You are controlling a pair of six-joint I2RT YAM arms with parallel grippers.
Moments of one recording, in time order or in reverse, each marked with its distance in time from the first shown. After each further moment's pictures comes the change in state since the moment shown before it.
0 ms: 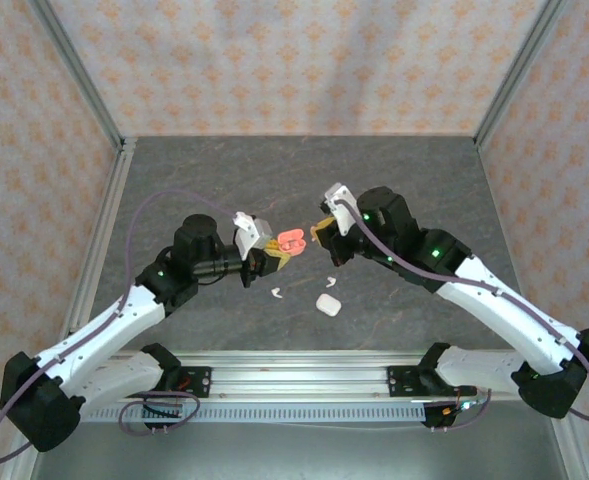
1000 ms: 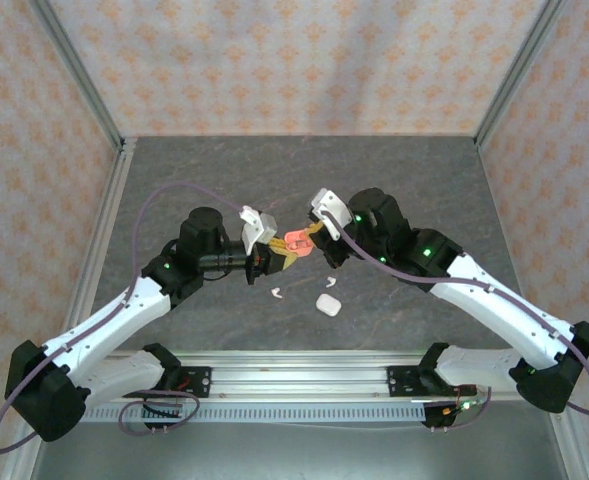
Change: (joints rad) left arm 0.000 0.061 0.044 0.014 0.087 -0.062; right arm 0.023 0.029 -0.005 0.034 0.008 -0.167
